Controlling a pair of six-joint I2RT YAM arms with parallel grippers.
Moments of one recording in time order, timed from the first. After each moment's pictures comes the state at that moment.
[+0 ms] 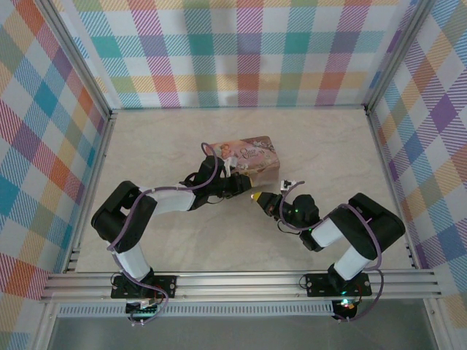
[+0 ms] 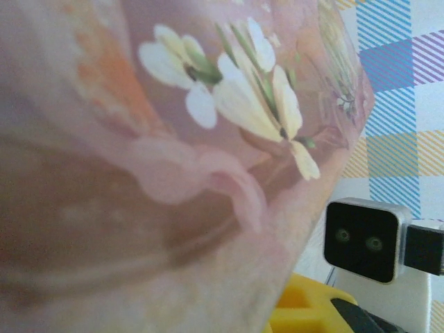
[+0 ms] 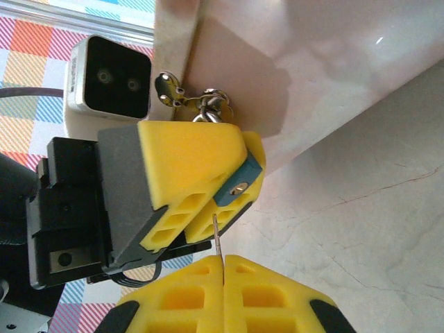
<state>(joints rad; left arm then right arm) -0.65 1.73 0.87 0.33 0.46 -0.95 0.62 1.62 0.21 1.27 -0.32 1.28</state>
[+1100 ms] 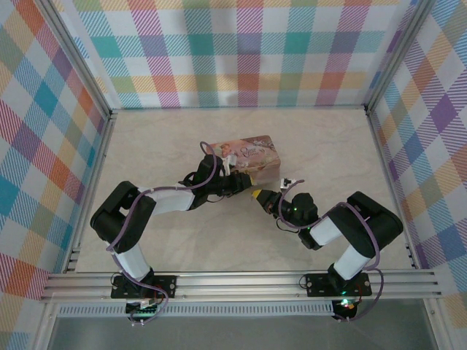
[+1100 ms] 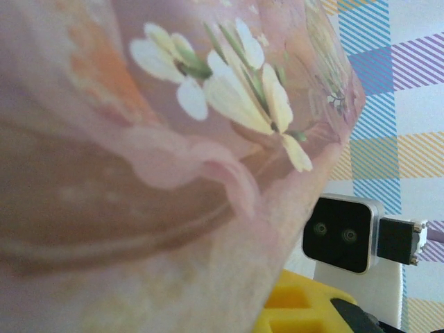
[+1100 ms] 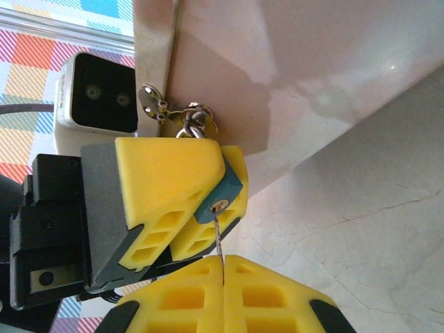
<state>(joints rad) -0.64 1.73 0.87 0.37 0.48 -0.98 0.62 1.63 0.23 1.27 -0.29 1.29</state>
